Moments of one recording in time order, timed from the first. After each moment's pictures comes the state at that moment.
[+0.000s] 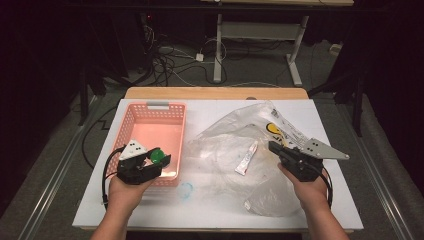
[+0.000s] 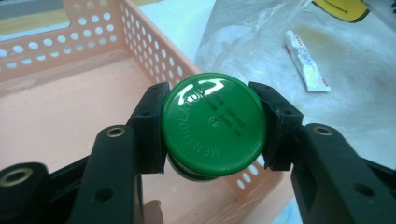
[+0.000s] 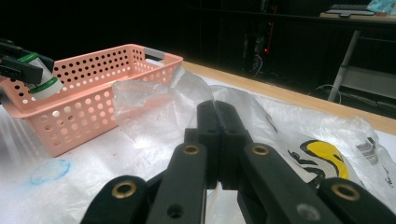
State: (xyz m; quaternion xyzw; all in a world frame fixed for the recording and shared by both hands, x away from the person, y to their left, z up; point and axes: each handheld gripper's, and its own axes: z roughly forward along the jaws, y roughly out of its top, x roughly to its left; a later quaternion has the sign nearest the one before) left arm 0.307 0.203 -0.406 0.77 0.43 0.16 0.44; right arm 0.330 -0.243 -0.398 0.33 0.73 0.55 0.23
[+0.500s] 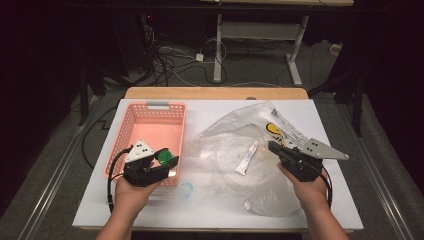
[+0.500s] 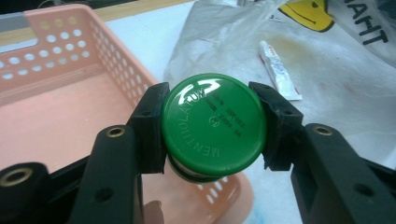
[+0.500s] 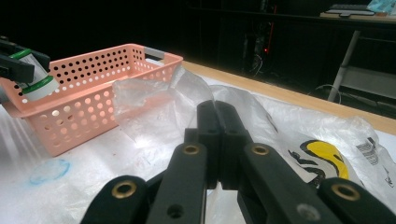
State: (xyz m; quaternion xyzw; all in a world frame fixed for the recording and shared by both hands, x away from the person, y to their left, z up) left arm 0.302 0.183 -0.400 0.78 0.41 0.15 0.46; right arm 0.330 -0.243 -0.398 0.33 0.73 0.55 0.23
